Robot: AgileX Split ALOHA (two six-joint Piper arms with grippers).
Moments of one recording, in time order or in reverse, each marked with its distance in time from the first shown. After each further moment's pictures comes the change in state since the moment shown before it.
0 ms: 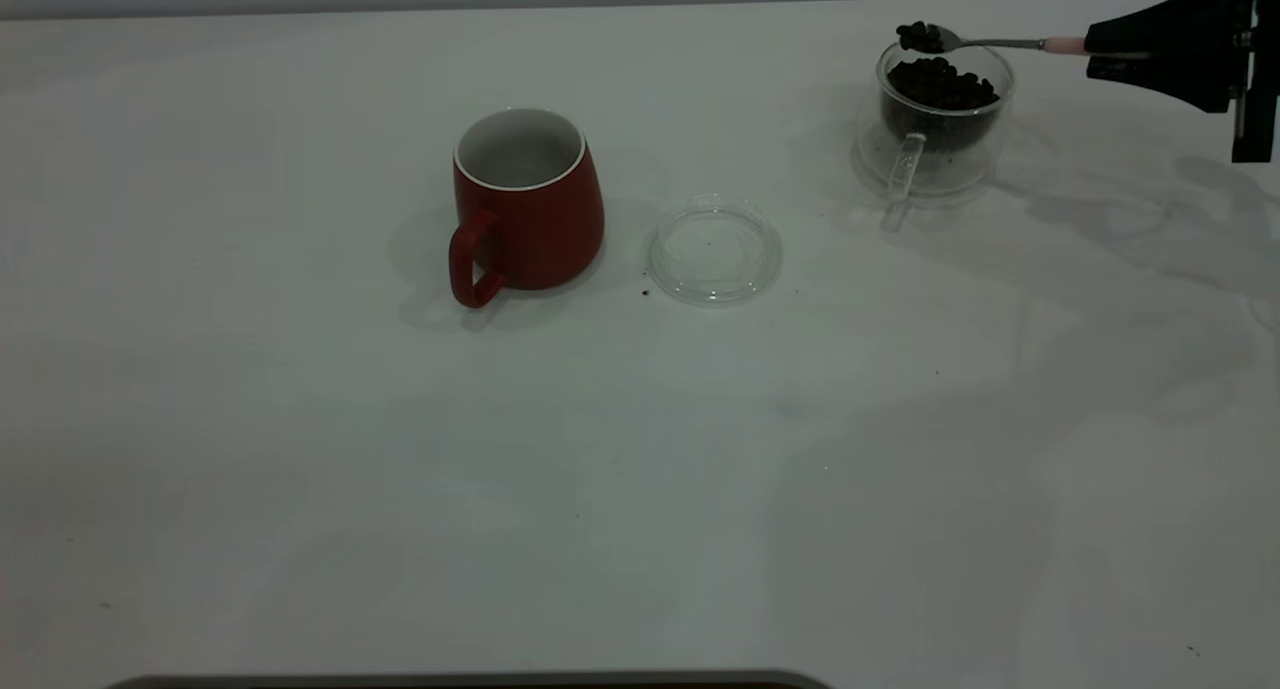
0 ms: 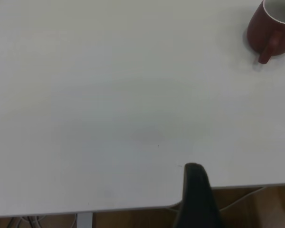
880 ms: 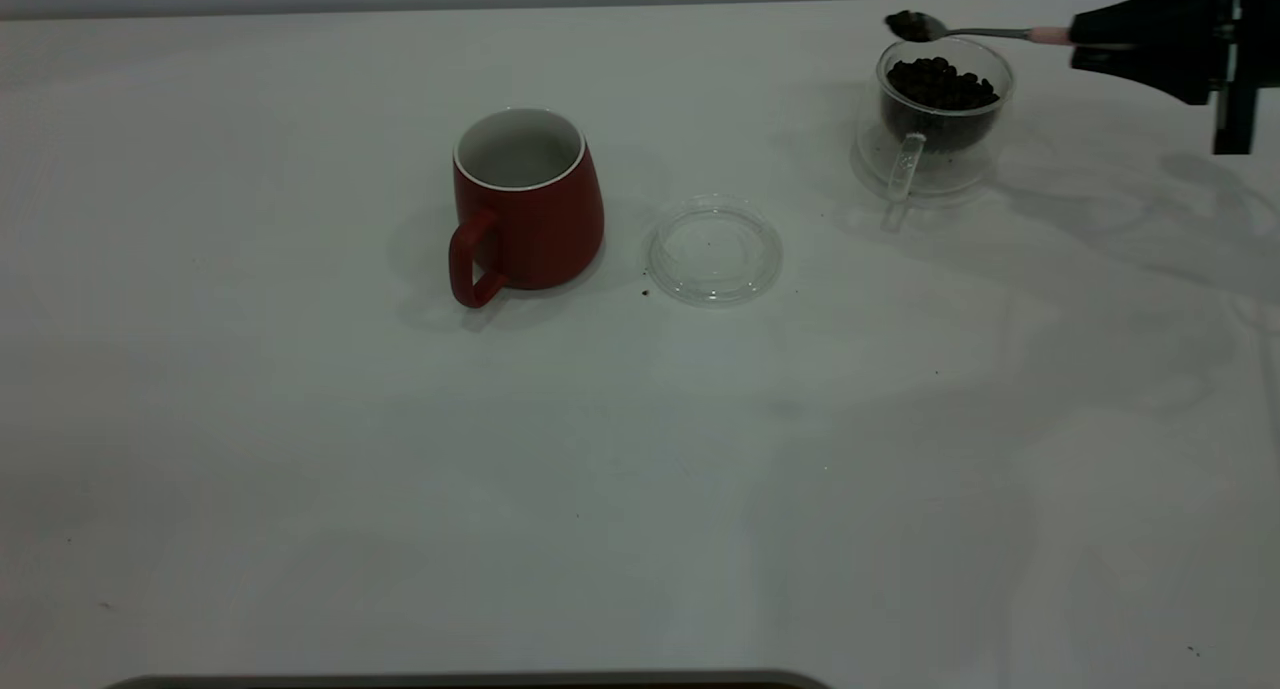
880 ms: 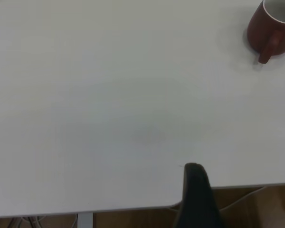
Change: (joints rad) left arm 0.000 0.000 0.000 0.000 0.000 0.008; right arm 0.044 0.000 0.000 0.032 0.000 -0.013
